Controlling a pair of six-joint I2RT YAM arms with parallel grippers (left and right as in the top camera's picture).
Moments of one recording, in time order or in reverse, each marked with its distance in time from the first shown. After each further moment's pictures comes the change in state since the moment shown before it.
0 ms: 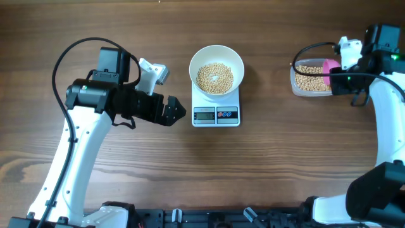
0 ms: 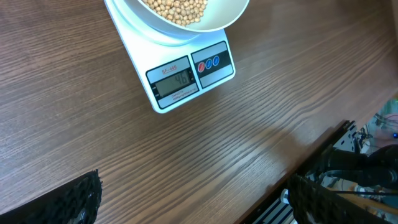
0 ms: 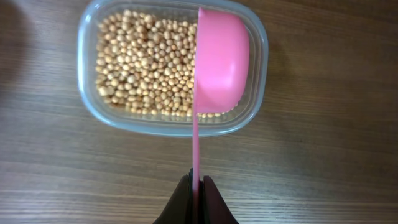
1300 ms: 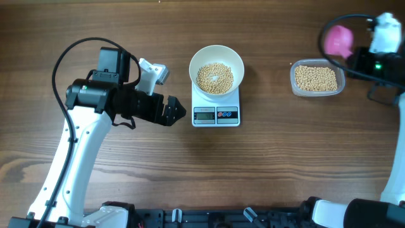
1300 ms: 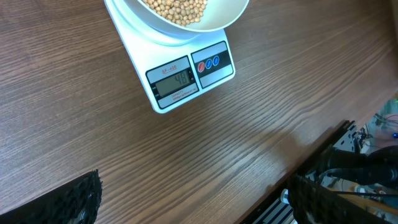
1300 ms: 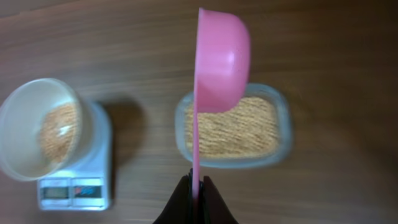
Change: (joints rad) left arm 0.000 0.000 0.000 0.000 0.000 0.000; right arm -0.104 -0.131 0.203 -0.107 -0.309 0.213
